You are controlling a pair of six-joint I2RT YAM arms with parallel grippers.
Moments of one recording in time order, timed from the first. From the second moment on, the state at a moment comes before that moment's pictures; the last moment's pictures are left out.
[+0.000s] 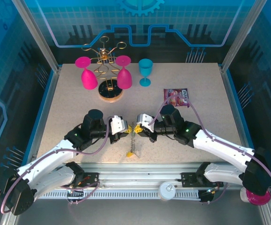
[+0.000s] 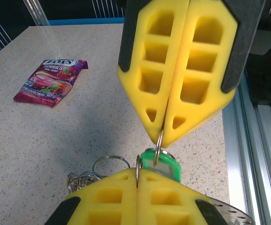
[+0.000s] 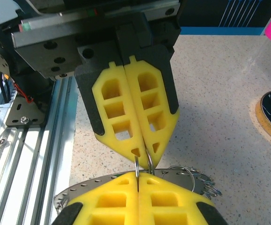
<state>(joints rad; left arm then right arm) -0.59 0.93 0.58 -0.11 0.58 0.41 0.82 1.15 0.78 -0.14 -0.49 -0.36</state>
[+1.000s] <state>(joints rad) -0.59 0.94 0.58 -0.13 0.56 0.41 0.84 1.18 0.79 -0.13 -0.36 -0.34</state>
